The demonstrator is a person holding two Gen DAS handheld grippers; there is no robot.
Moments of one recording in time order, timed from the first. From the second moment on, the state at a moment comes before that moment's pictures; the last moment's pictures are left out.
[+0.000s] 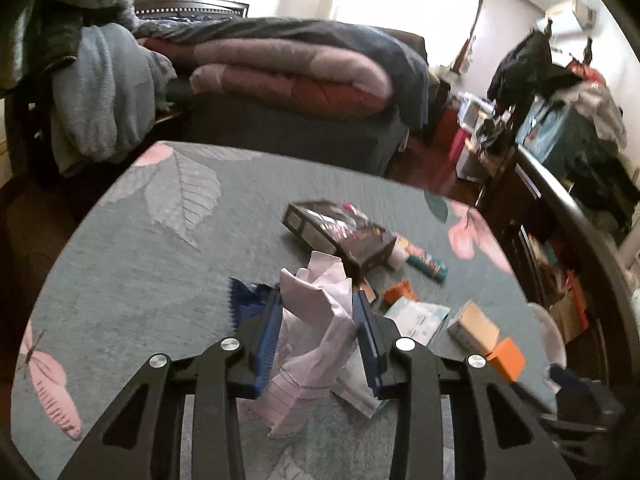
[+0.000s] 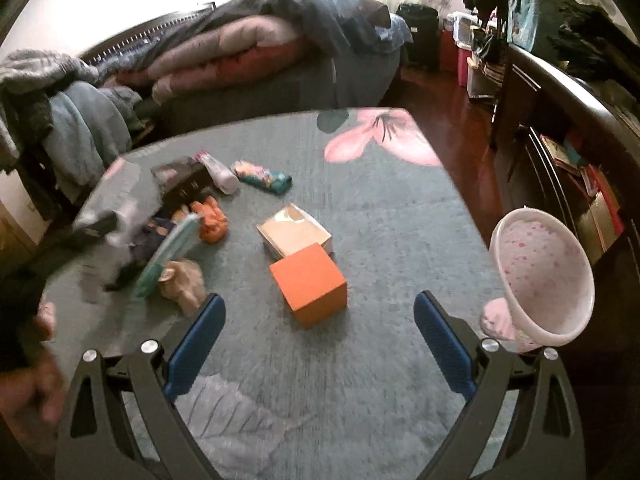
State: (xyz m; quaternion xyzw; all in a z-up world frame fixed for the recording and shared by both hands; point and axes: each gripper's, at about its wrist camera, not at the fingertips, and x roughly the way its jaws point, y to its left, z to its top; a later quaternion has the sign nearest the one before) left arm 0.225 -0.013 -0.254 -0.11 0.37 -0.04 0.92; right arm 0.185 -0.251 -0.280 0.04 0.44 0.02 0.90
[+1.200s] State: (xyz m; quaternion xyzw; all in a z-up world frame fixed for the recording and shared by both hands) left arm 0.191 -0.040 -0.200 -0.09 0.33 -0.07 0.94; right arm 0.151 -0.281 -0.250 0.06 0.41 0.03 0.91
